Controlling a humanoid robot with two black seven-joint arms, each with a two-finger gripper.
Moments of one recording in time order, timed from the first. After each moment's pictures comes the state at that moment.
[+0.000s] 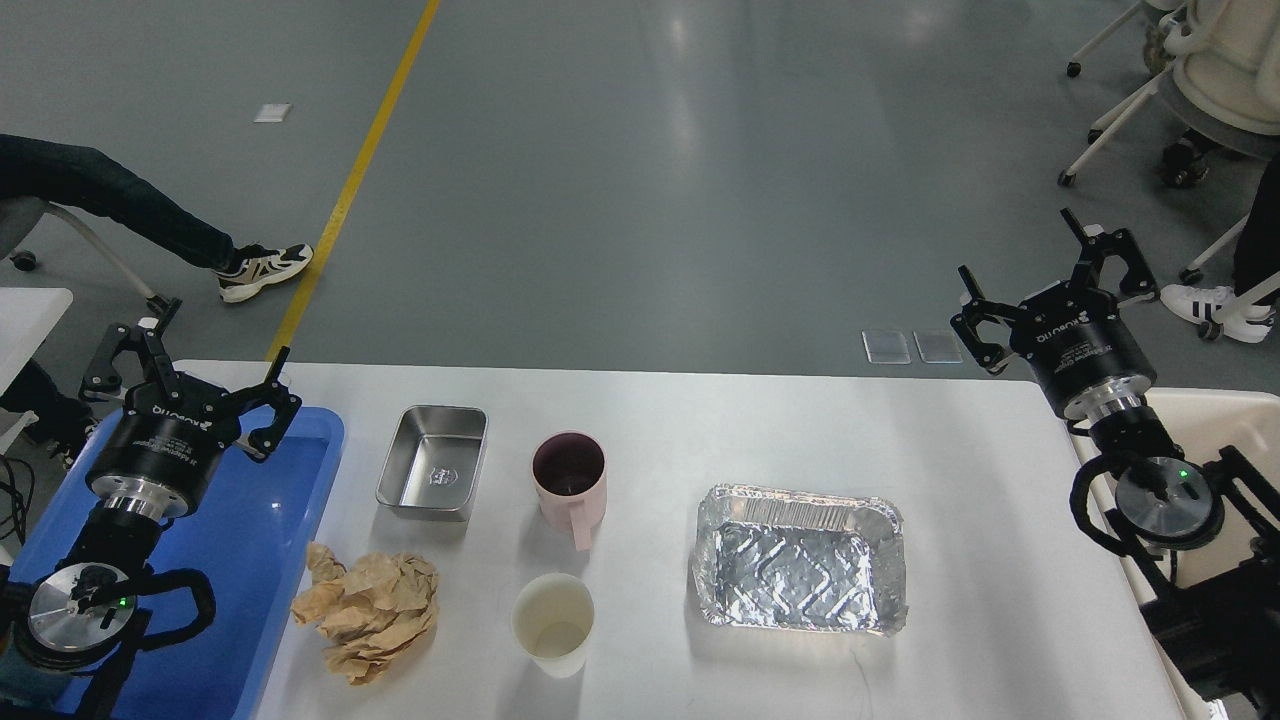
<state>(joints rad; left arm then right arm) -0.06 0.19 -1.55 -1.35 0.14 -0.21 0.04 0.34 -0.36 1.32 1.19 0.00 0.25 0.10</state>
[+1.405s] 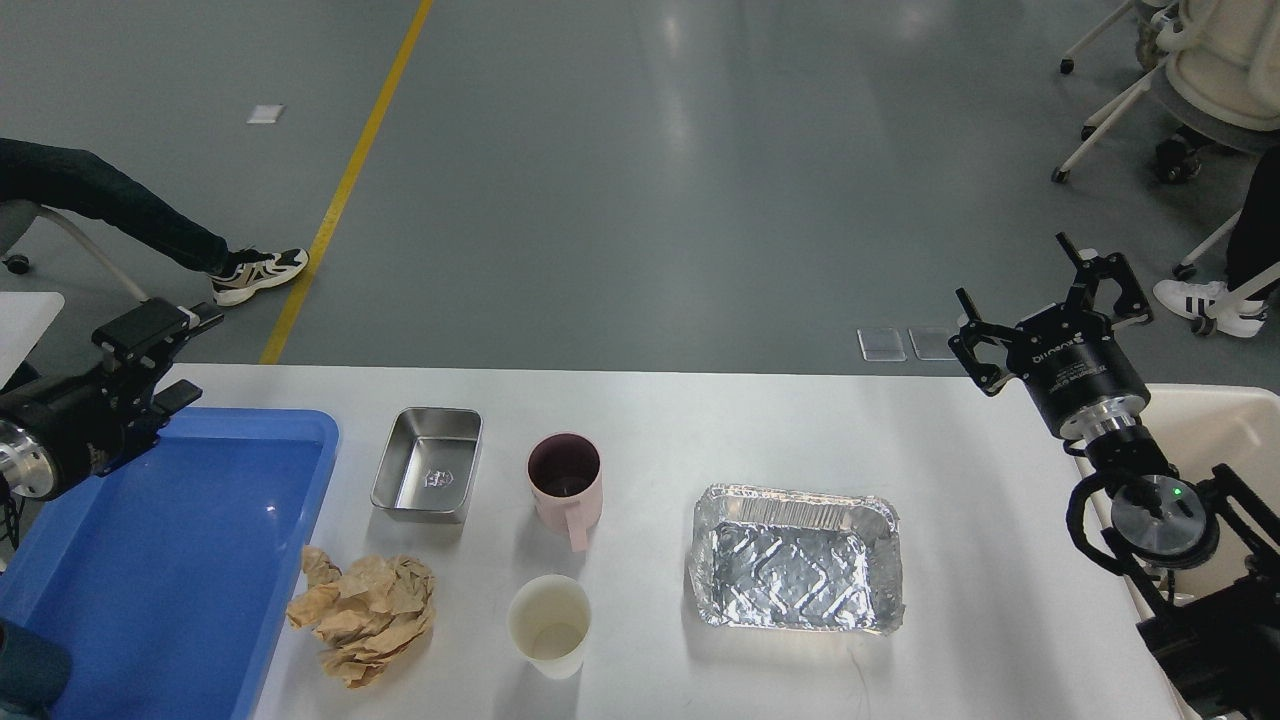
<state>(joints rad) -0.24 0.95 -0.95 -1.47 0.71 -0.11 0.03 0.31 -0.35 1.32 1.18 0.00 0.25 0.10</state>
